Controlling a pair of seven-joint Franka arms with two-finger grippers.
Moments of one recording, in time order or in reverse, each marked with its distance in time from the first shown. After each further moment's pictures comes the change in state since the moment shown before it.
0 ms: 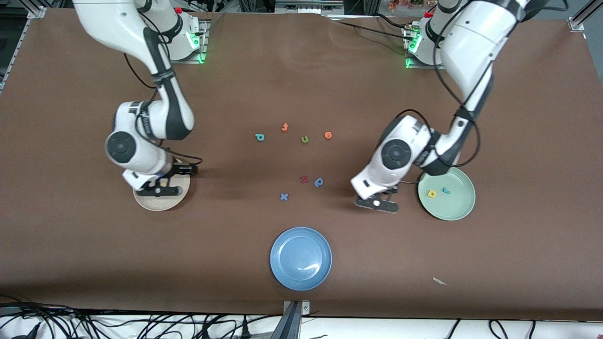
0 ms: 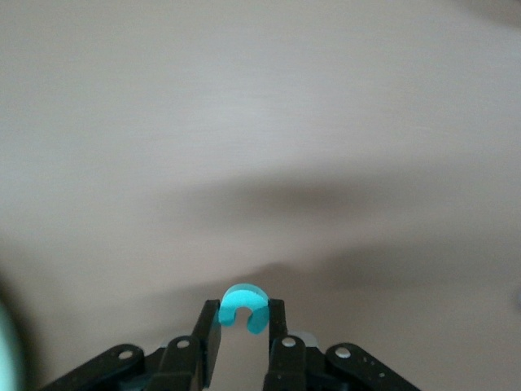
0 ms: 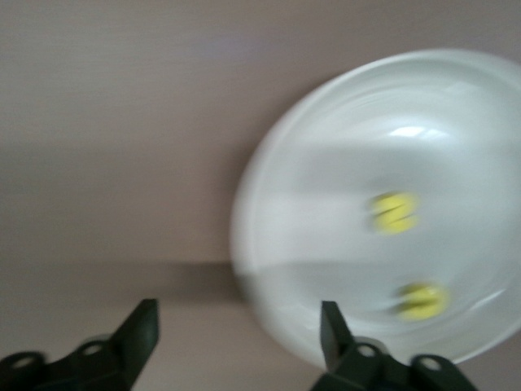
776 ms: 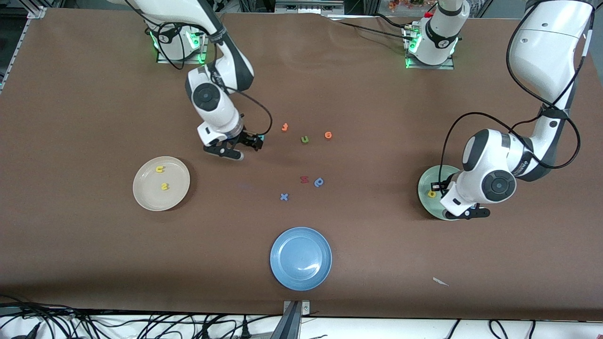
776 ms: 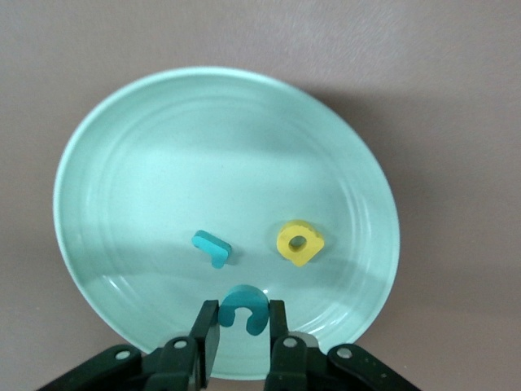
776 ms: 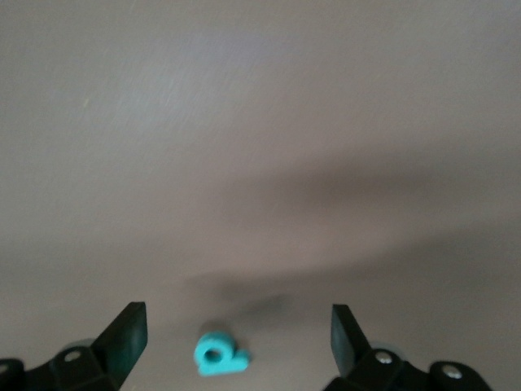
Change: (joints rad) left arm 0.310 -0.038 0.000 -0.058 -0.043 -0.209 0.058; right arm 0.186 -0.084 0.200 -0.242 0.000 0.316 0.559
